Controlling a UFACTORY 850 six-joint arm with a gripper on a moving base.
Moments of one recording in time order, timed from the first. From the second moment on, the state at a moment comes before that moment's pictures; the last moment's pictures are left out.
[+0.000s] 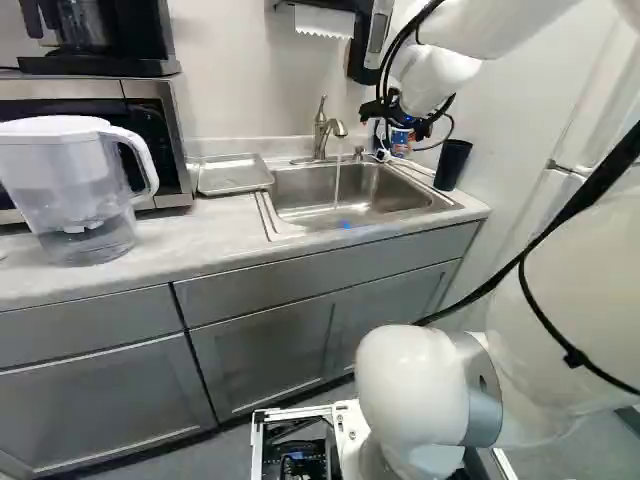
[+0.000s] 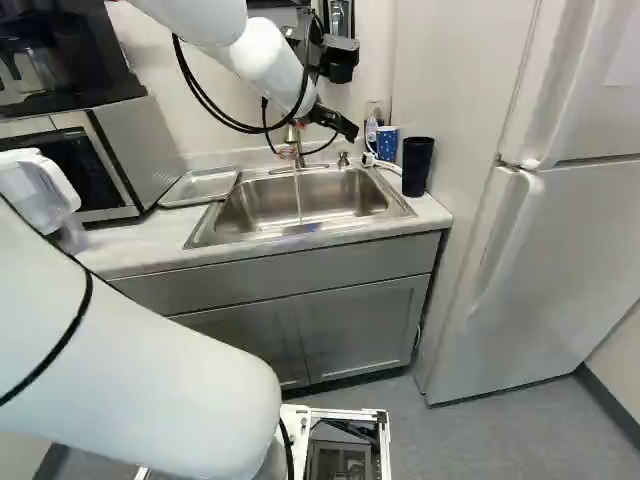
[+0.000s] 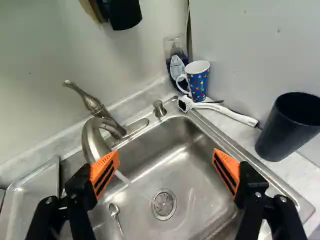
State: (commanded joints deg) arm -11.7 13.9 -49.7 31.1 -1.3 -18.7
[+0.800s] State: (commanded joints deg) arm -13.7 10.3 -48.2 38.6 11.2 -22.9
